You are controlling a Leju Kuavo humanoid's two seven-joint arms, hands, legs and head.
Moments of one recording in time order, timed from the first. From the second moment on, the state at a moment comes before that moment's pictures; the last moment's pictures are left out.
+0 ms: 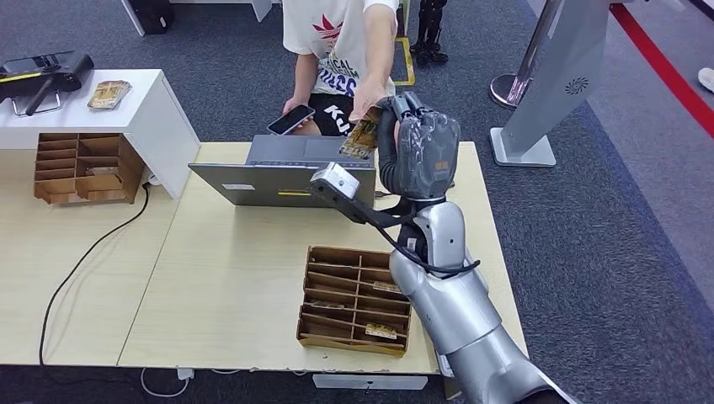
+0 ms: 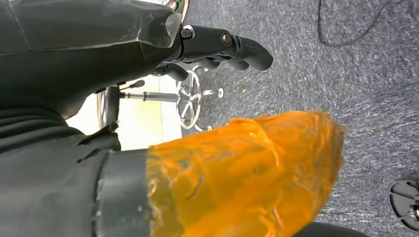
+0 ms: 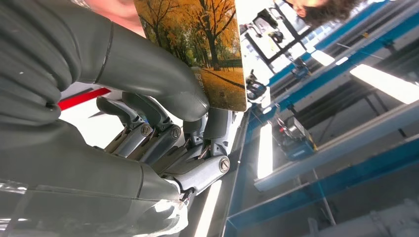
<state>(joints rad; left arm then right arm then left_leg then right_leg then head) -0.14 -0.08 -1.54 -0.10 1.07 0.28 0.40 -0.66 0.27 0.41 -1.13 1.24 -0.65 0.00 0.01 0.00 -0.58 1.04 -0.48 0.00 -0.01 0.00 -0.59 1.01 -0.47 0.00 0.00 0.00</state>
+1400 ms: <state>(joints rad) -0.16 -0.09 -1.54 -0.10 0.99 0.24 0.42 -0.86 0.28 0.43 -0.74 1.41 -0.67 0.13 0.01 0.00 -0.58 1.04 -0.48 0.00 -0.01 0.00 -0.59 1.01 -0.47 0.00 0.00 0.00</state>
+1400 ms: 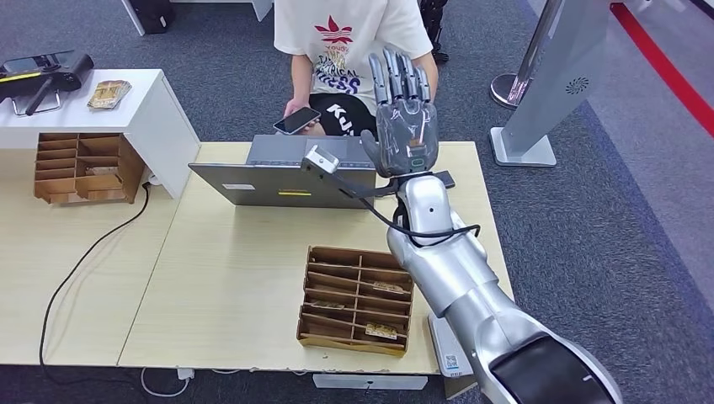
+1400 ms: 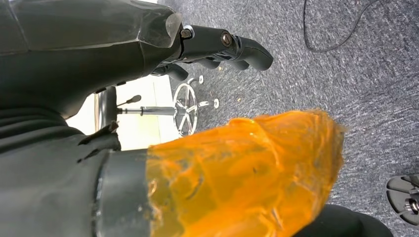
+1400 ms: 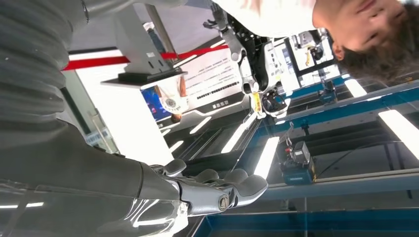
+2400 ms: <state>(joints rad) -0.14 -0.09 -1.54 -0.10 1.11 0.31 0.41 -0.48 0.28 0.35 -1.30 0.44 -0.60 -0.17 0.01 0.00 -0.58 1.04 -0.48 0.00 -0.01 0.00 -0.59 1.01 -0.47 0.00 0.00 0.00</state>
